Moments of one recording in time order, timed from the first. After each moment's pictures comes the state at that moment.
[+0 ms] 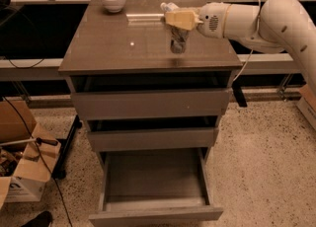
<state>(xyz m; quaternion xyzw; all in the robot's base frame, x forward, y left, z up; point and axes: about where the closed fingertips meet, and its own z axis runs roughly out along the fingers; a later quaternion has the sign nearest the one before) 0.712 -0.066 0.975 -0.30 0.68 0.39 0.54</state>
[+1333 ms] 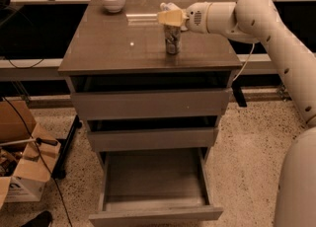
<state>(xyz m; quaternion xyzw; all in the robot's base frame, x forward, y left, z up) 0.793 -0.052 0.934 -0.24 0.74 0.38 0.50</state>
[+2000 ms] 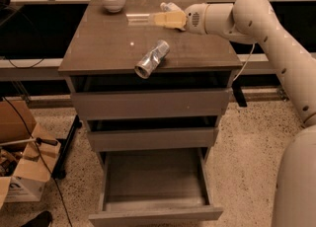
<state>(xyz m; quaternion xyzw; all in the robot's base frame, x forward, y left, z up) 0.793 -0.047 0.933 -0.25 0.74 0.38 0.50</state>
